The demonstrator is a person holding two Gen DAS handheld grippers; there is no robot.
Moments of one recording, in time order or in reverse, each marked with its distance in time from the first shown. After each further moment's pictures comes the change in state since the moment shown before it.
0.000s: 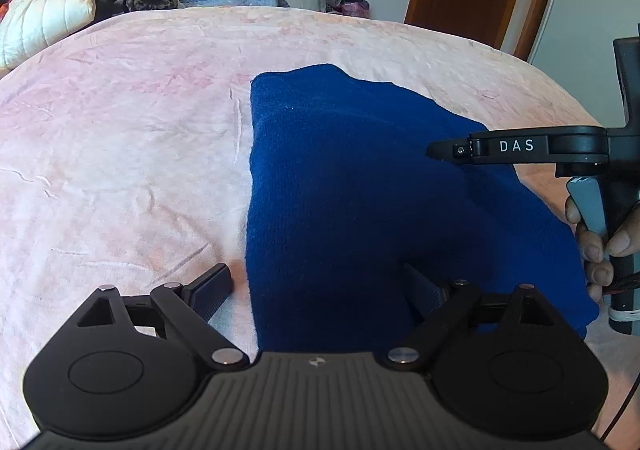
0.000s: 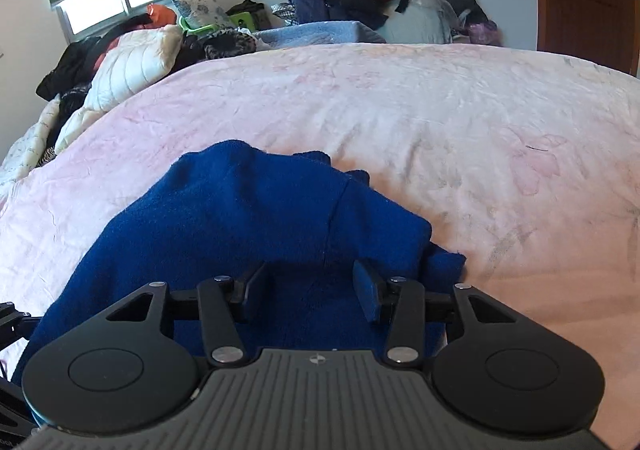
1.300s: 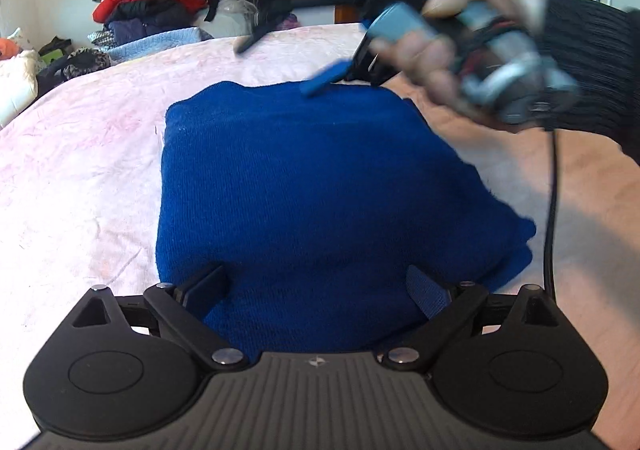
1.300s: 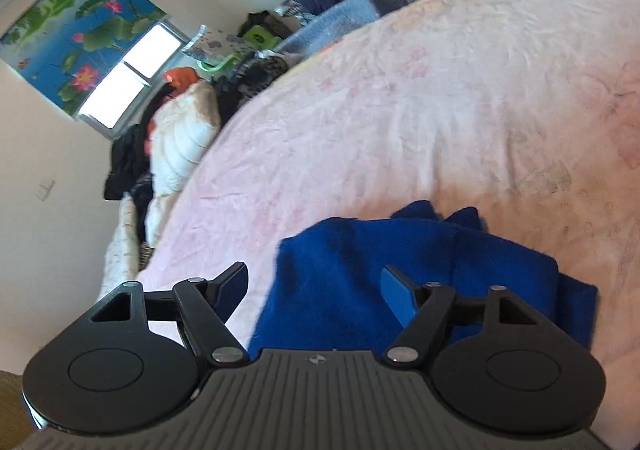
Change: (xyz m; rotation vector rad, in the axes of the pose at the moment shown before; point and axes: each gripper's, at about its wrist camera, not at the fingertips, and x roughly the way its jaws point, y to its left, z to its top) left arm -0.026 -0.056 -0.038 0.266 -0.068 -0.055; right arm 0.034 -0.014 0.064 0.426 0.090 0.293
